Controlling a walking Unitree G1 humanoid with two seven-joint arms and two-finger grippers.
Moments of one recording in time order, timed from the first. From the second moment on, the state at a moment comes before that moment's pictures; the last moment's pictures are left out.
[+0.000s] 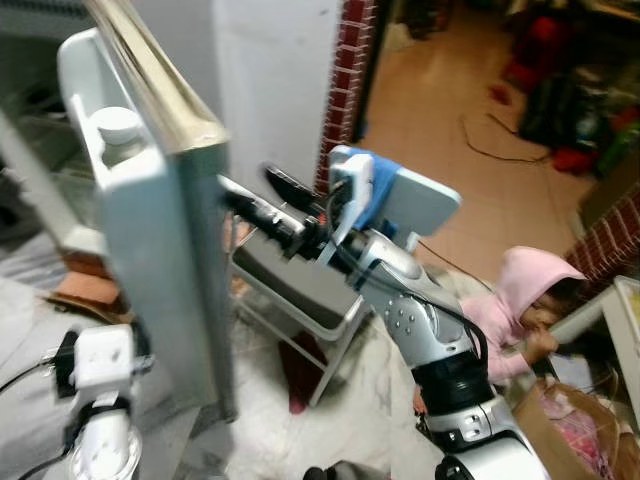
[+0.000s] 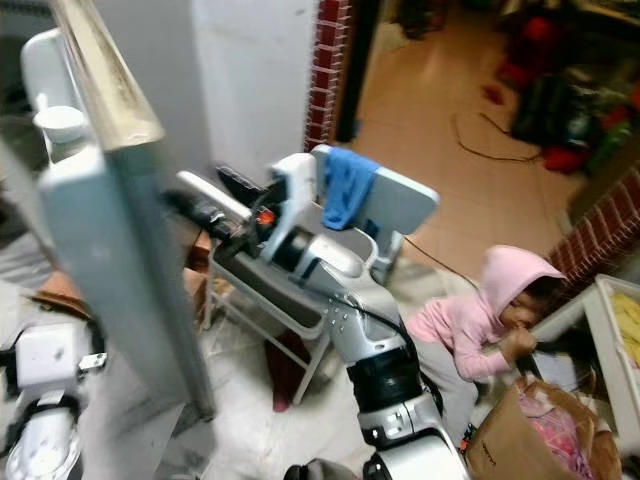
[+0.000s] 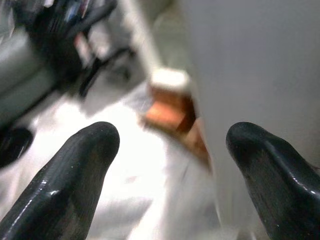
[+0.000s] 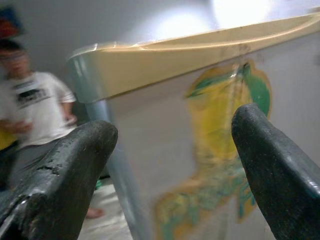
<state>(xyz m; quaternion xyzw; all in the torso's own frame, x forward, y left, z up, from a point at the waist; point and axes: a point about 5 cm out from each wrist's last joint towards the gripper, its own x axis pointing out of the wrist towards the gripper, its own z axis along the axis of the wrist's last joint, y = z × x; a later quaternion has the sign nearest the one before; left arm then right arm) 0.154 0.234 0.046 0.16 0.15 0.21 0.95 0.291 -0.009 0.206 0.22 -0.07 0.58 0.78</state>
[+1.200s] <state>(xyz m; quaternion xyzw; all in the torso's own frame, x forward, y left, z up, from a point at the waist) 0.202 0.194 0.073 0.15 0.06 0.10 0.98 0.288 -0.171 0.100 0.07 0.00 0.06 1.00</state>
